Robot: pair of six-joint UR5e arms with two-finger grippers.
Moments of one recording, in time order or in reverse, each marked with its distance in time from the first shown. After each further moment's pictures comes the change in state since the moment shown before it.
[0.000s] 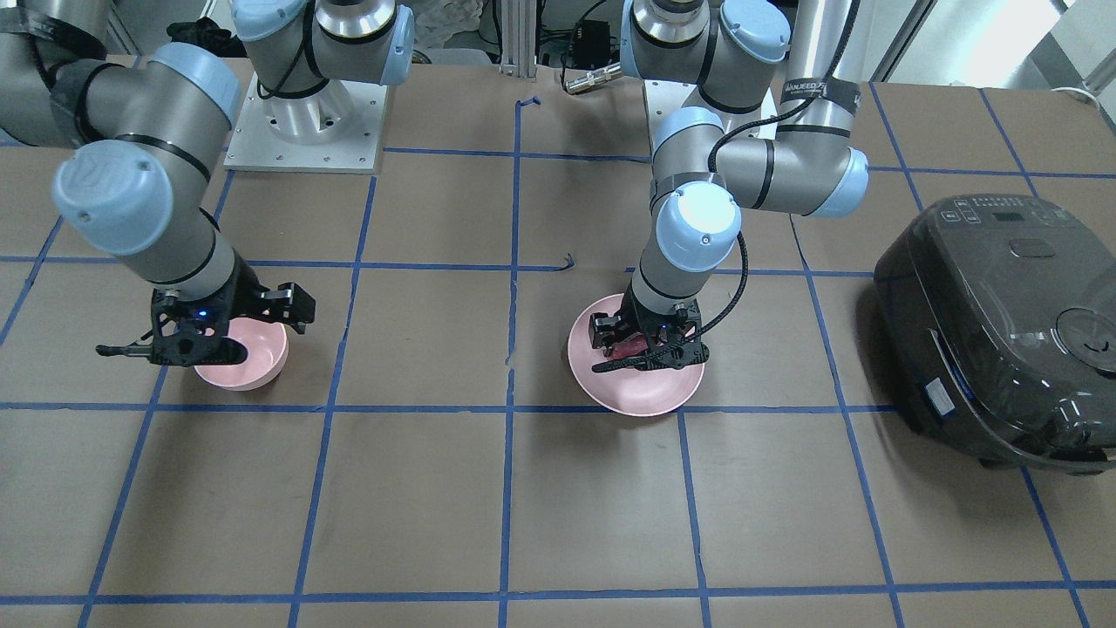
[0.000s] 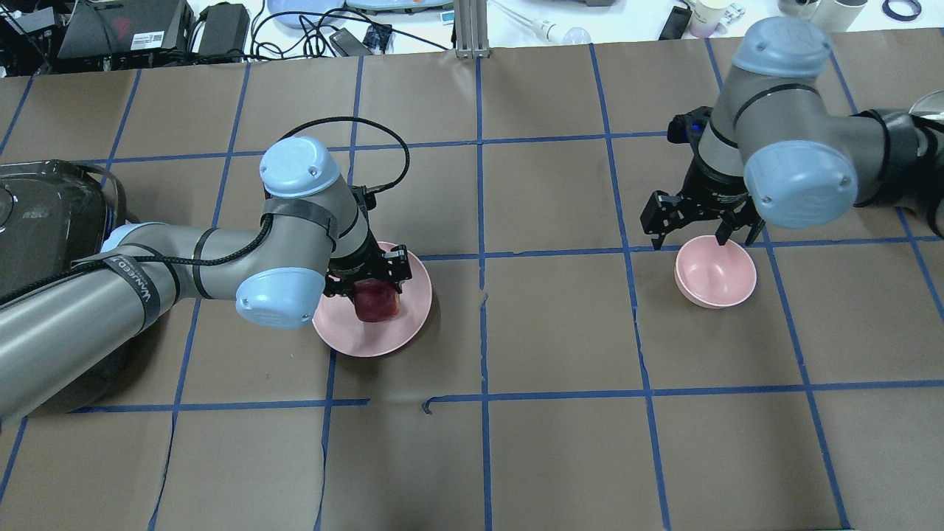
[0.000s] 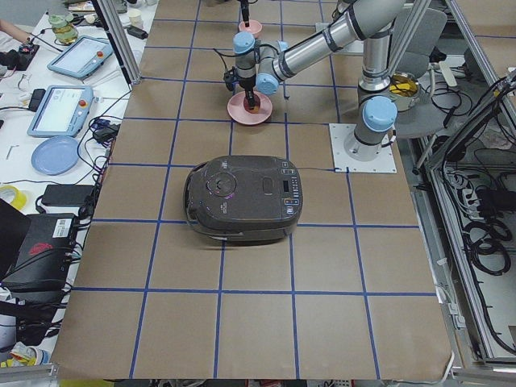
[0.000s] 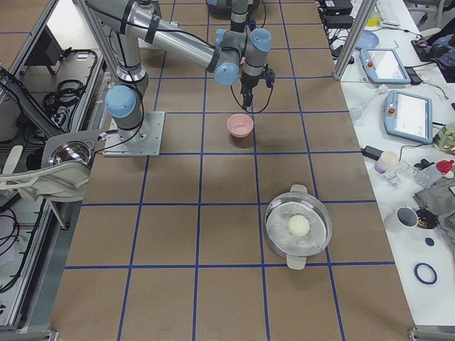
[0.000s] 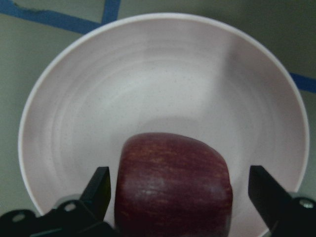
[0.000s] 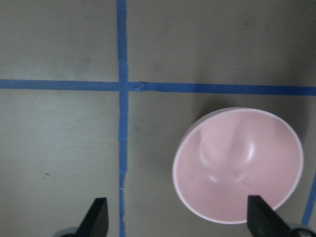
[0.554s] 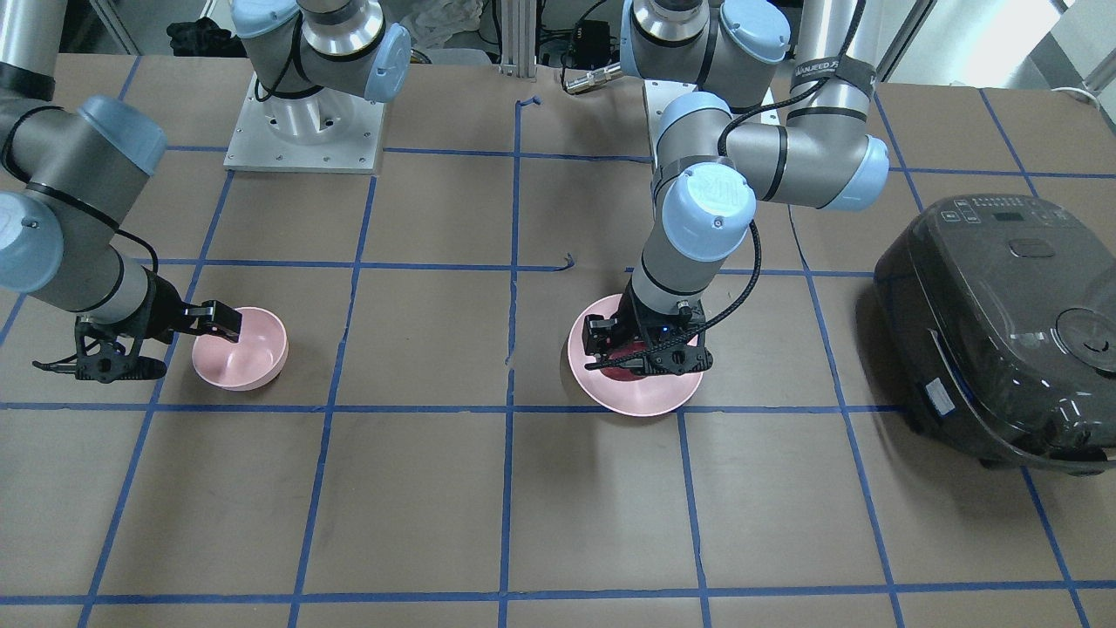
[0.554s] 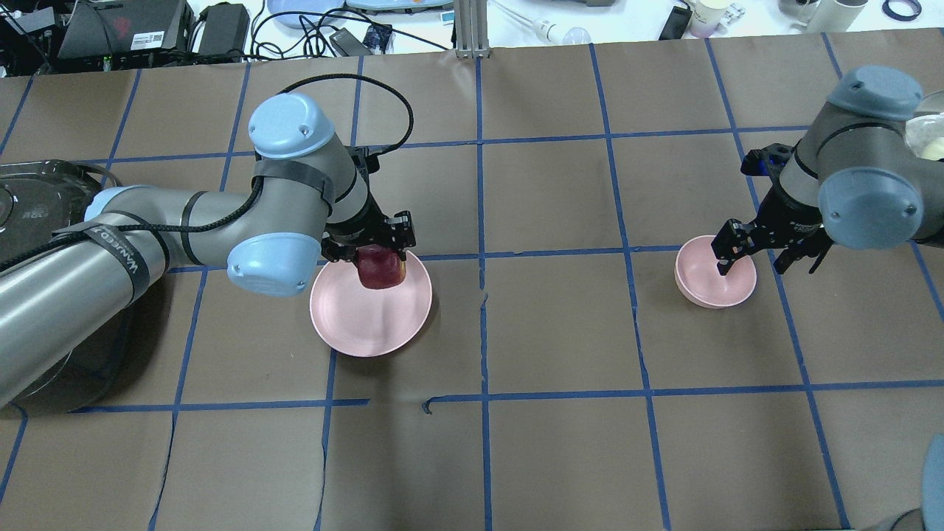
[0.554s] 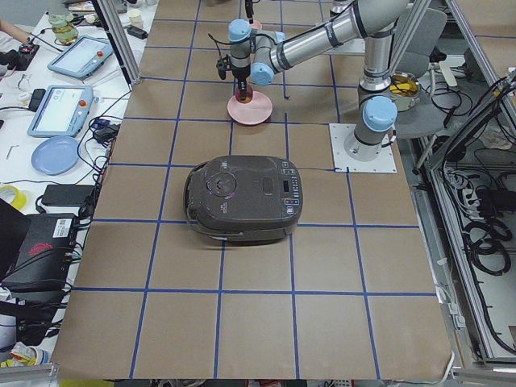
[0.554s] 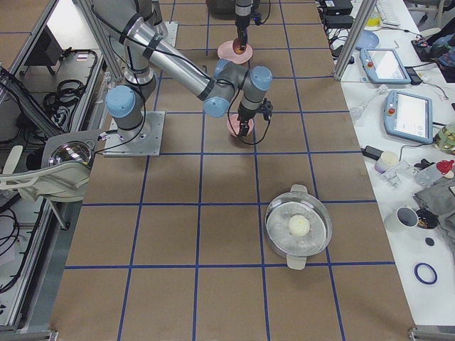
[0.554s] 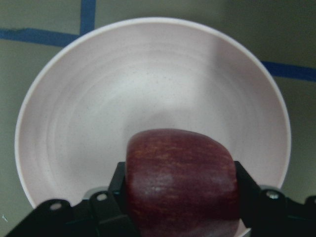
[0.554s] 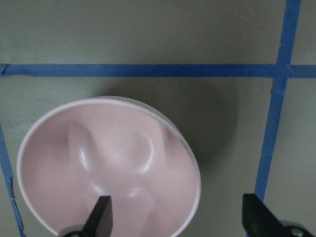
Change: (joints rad) left arm -0.015 0.009 0.142 -0.081 -0.040 0.017; right arm -0.191 0.070 0.087 -0.098 -0.001 -0.182
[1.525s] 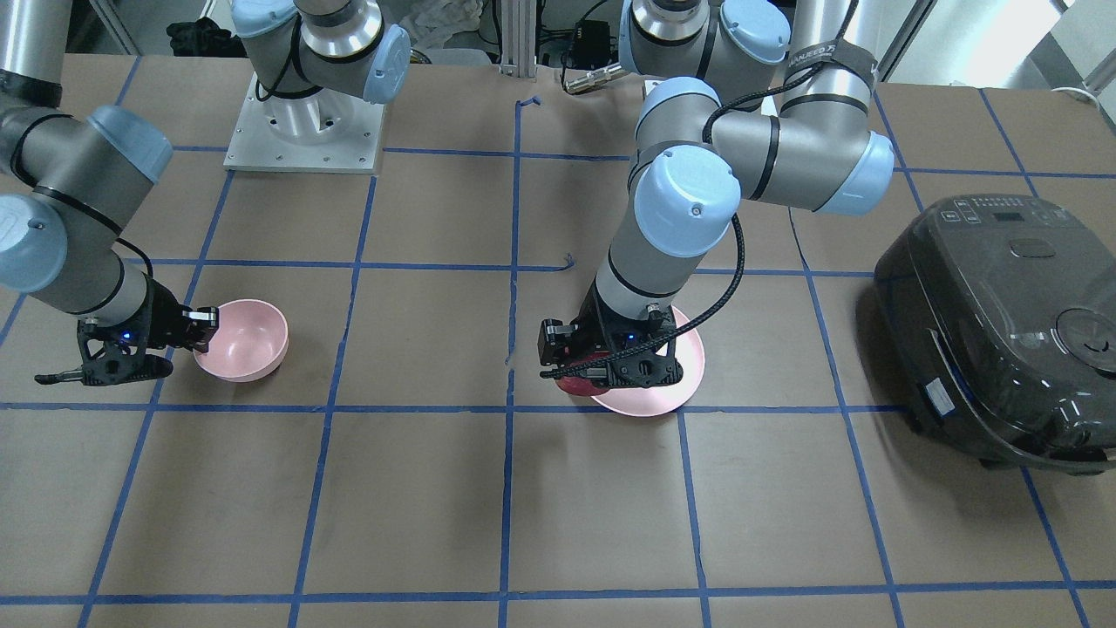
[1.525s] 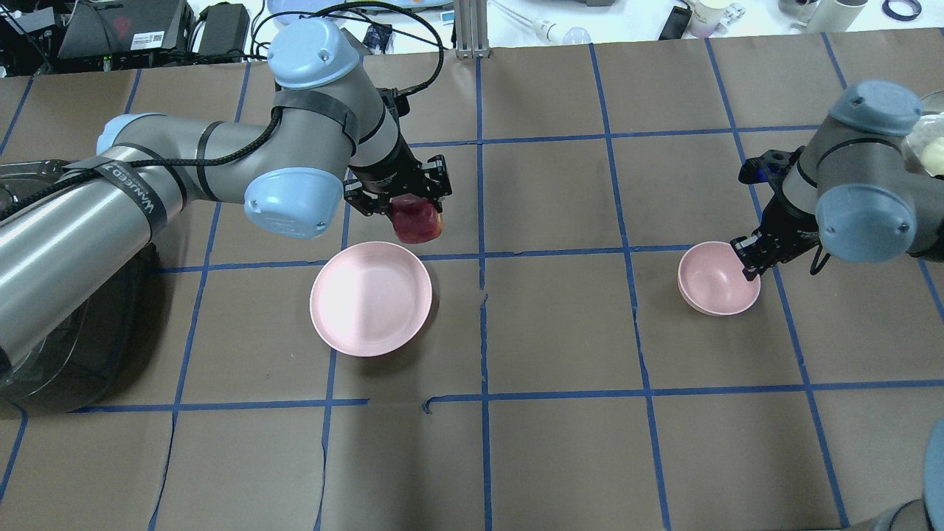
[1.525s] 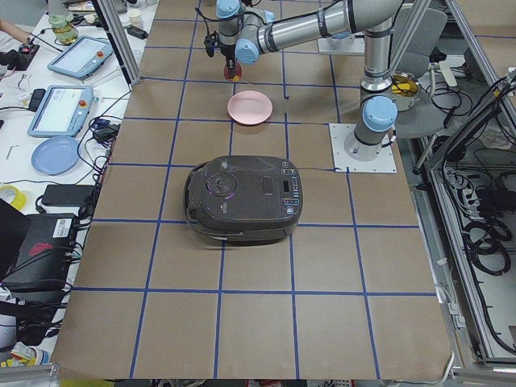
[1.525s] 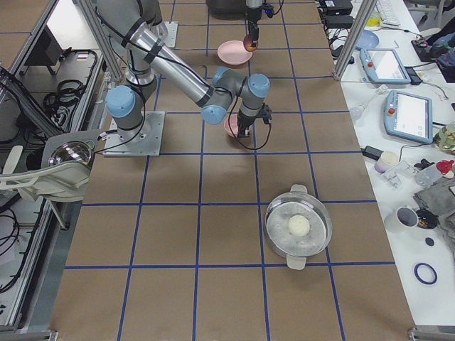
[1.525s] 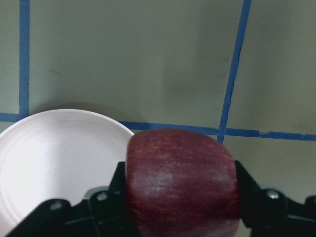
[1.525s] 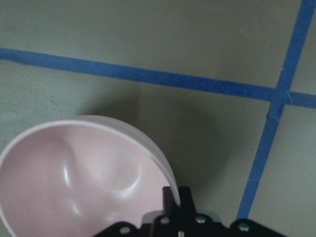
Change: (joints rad) left arm -0.058 -0.043 0.164 -0.072 -0.064 -0.082; right arm -0.004 0.001 0.014 -0.070 0.010 -0.140
